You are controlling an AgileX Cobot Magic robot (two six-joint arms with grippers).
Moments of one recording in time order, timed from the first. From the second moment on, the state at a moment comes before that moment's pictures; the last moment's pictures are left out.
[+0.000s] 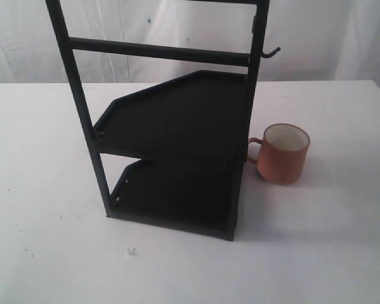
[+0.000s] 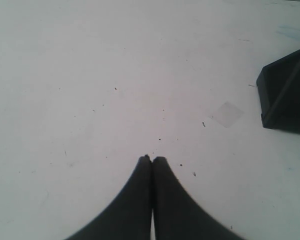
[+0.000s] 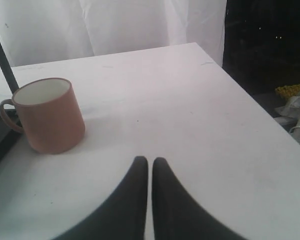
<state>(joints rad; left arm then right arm) 0.05 0.00 0.03 -0.07 0.43 -0.05 -0.07 0.00 0.00 -0.12 0.31 0.25</state>
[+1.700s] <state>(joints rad) 0.05 0.00 0.03 -0.07 0.43 -0.05 -0.07 0.00 0.00 -0.13 0.31 0.25</state>
